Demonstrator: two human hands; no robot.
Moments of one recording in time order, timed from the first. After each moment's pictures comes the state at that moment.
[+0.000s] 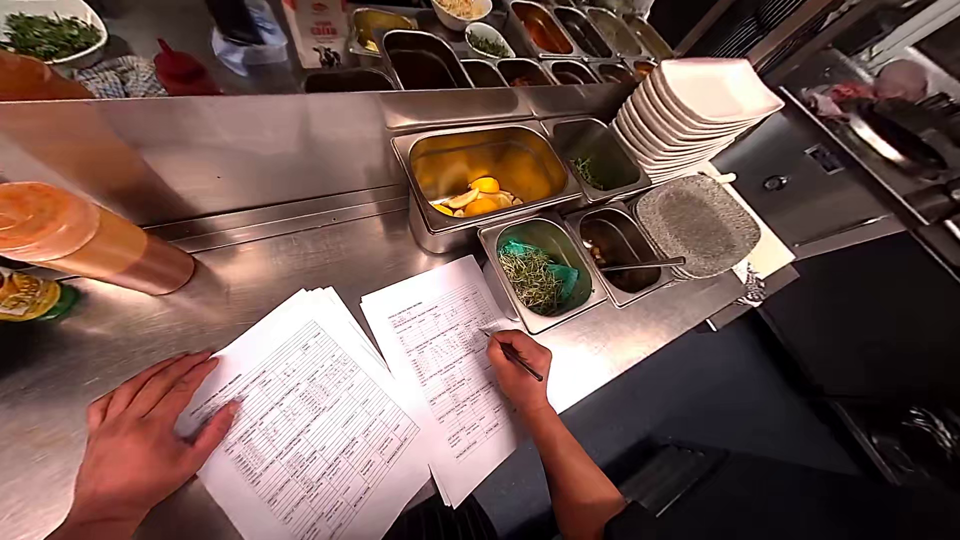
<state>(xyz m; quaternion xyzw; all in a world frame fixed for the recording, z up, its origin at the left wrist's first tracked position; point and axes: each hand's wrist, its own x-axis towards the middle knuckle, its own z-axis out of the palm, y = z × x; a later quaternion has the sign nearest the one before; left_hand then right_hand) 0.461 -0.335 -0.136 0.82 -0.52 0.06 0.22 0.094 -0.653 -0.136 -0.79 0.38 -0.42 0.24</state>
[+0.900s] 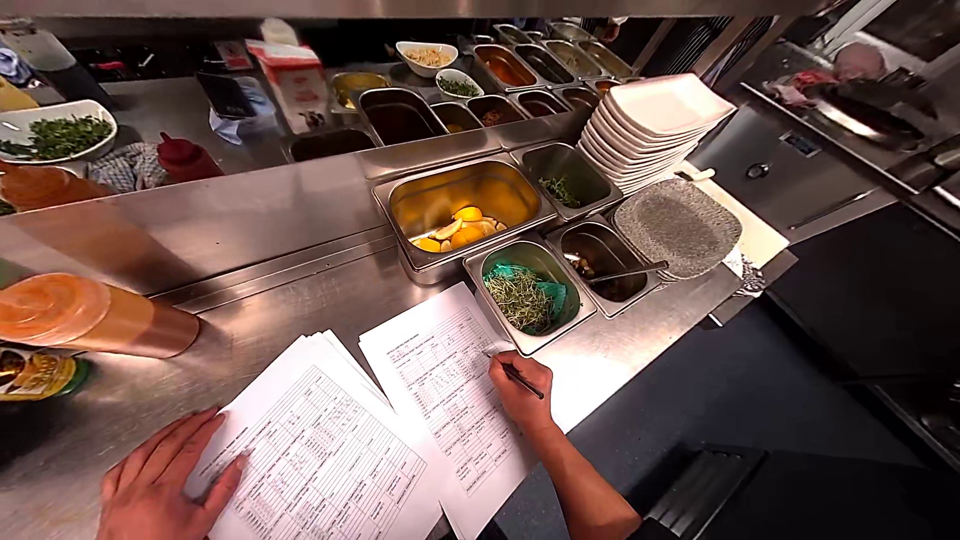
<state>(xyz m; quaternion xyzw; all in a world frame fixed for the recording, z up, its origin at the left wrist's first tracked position) 0.466 -0.327 -0.135 0.82 -0.54 0.03 0.18 0.097 -0.653 -0.135 -0.77 0.39 -0.45 0.24</state>
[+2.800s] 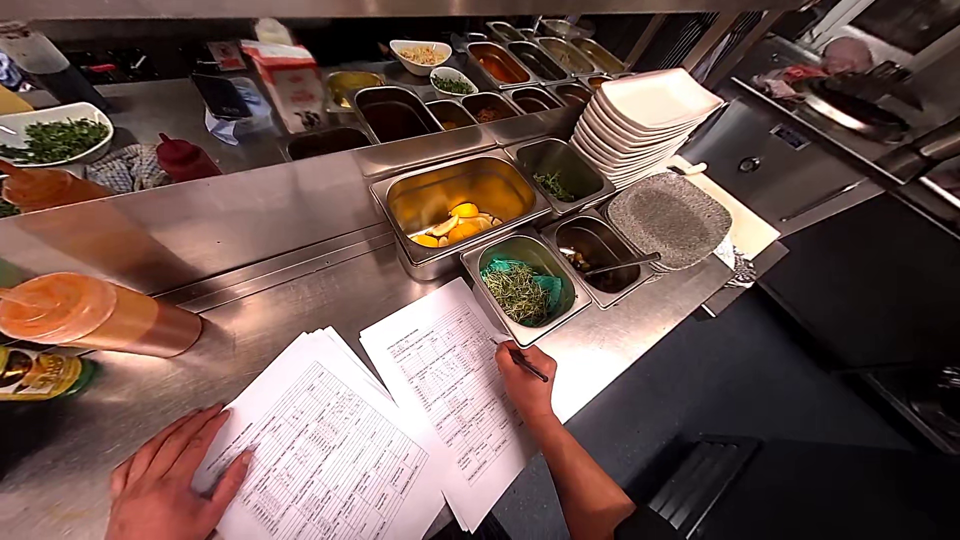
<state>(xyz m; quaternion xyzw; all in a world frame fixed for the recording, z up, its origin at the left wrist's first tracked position) 0.467 -0.325 -0.141 0.82 -0.54 0.04 0.19 0.095 -0.655 -0.139 -0.71 0.47 -0.45 0.27</state>
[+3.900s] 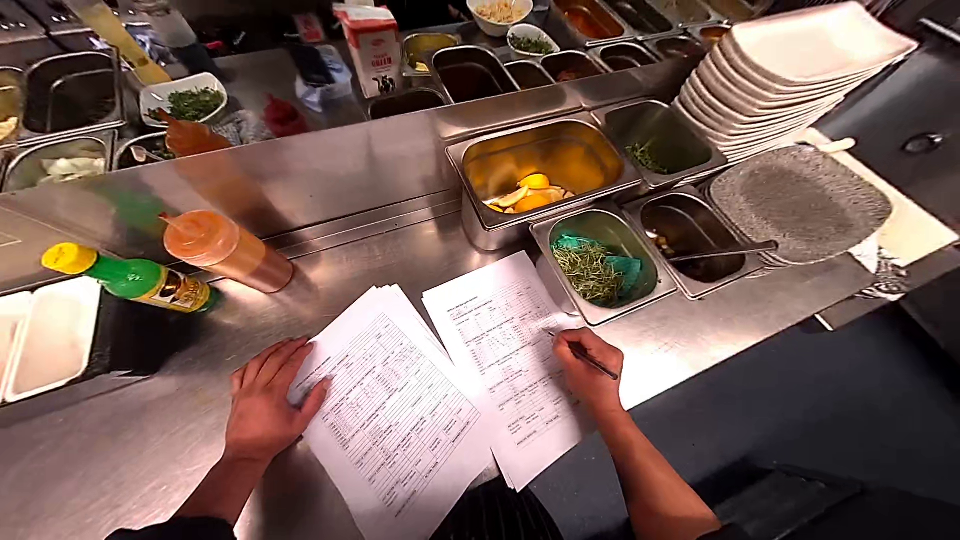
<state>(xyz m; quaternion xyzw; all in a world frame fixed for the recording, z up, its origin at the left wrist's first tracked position) 0.459 -0.334 -0.133 0.83 -0.52 0.07 0.19 0.080 -0.647 -0.130 -0.78 0.40 -0.40 0.26</state>
